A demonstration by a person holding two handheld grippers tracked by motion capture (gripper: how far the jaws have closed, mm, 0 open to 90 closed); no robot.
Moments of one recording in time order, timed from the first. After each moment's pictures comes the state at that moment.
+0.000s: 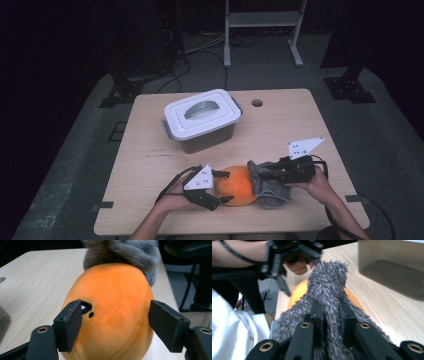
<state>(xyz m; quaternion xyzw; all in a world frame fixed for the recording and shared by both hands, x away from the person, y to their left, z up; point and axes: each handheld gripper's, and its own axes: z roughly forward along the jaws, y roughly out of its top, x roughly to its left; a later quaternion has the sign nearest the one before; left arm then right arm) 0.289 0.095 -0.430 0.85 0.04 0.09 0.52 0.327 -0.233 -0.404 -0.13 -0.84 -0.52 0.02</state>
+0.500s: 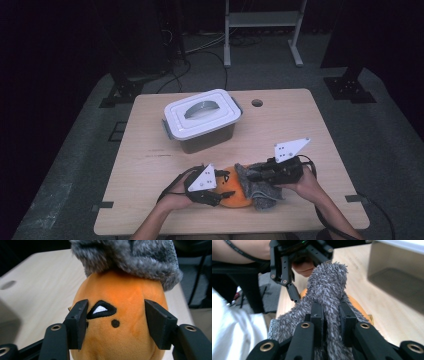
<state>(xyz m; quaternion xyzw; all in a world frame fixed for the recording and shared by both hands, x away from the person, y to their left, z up) 0.288 0.089 -0.425 0.86 0.04 0.15 0.48 0.323 -0.198 -0.394 -0.09 -0.85 -0.52 0.00</state>
